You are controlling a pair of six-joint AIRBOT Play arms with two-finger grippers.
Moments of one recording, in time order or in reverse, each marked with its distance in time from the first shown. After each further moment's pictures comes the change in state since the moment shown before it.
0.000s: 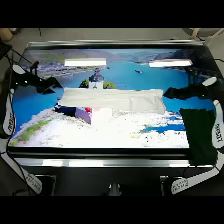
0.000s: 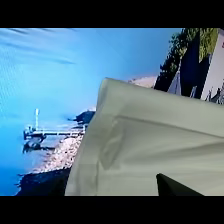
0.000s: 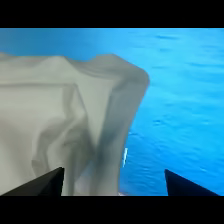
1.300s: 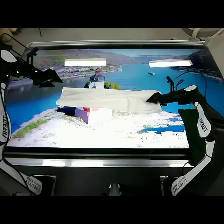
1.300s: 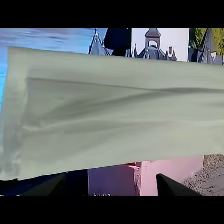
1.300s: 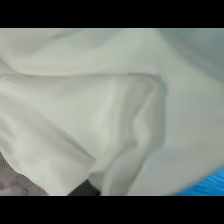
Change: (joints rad) left arm -0.085 0.141 0.018 -0.013 -0.138 0.046; right arm 0.134 -0.220 -0.002 0.266 0.108 0.006
